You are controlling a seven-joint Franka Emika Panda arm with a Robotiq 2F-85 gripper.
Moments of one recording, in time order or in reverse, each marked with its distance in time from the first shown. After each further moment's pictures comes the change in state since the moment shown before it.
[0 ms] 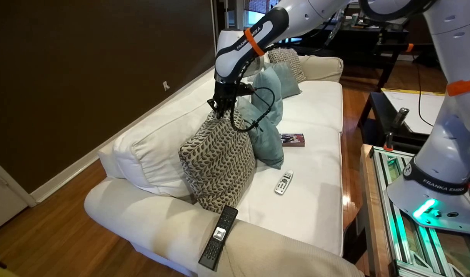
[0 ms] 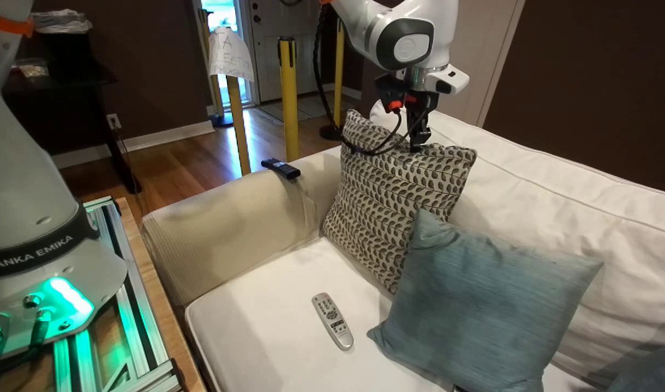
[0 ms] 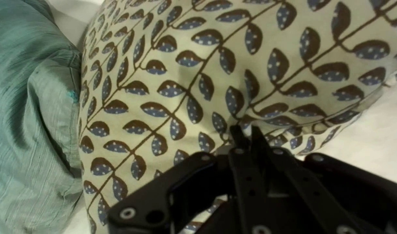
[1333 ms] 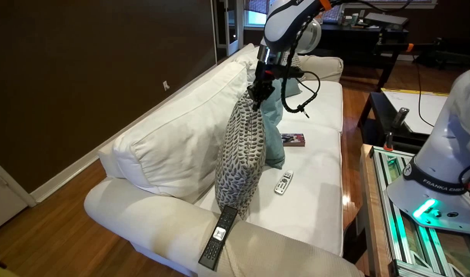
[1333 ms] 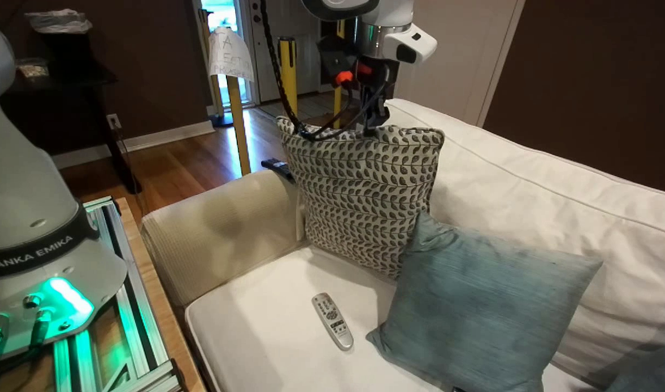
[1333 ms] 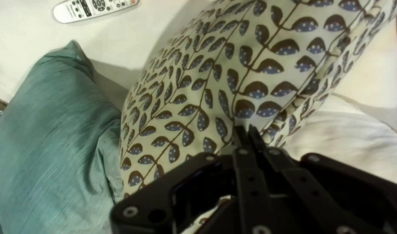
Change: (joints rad) arm -0.104 -0.553 0.049 -0.597 0.119 -0.018 -0.319
